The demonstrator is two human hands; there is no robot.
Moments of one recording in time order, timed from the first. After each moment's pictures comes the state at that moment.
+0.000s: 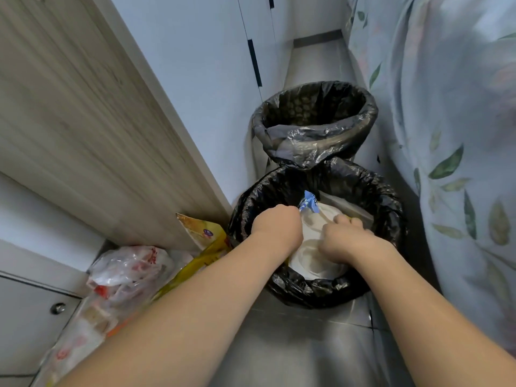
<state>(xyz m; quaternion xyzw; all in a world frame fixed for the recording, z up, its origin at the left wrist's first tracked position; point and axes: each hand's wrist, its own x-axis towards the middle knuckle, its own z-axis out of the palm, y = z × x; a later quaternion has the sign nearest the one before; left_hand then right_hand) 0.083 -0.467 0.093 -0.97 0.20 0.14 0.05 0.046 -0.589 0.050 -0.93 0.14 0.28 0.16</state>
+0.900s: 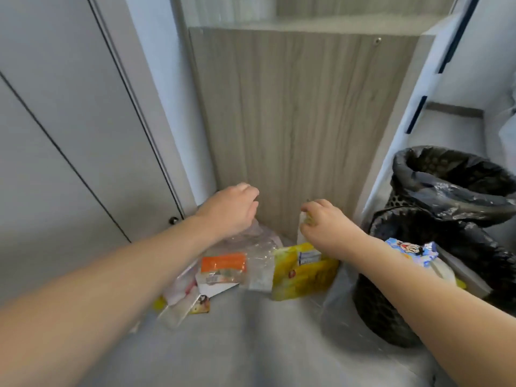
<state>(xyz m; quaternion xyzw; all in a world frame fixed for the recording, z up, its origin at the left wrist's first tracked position) 0.003 -0.130 0.172 -0.99 0.08 -0.07 -0.06 0.017 -0.349 0.180 -0.95 -0.20 0.10 0.20</state>
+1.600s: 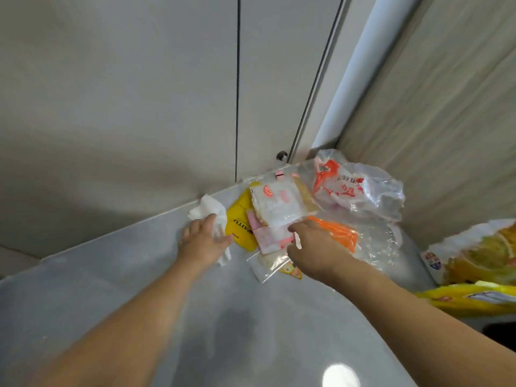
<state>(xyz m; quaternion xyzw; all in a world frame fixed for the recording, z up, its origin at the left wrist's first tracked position) -0.170 0.124 -0.105 -0.86 -0.43 0.09 -0.27 -0.045 -0.076 0.027 -0.89 -0.34 0.28 0.07</state>
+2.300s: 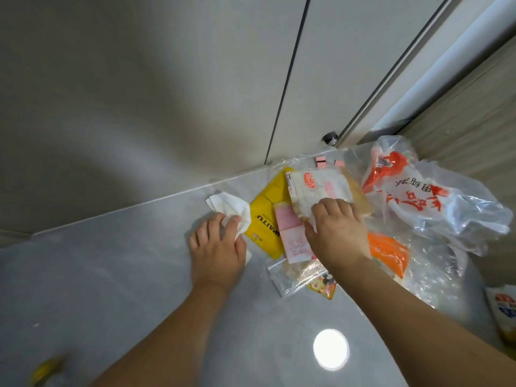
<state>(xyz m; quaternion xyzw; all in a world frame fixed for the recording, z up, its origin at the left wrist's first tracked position) -0.176 0.101 -0.161 -0.90 -0.42 -0.09 -0.05 0.009 -0.012 -0.069 -0.89 -0.46 0.02 -0.08</state>
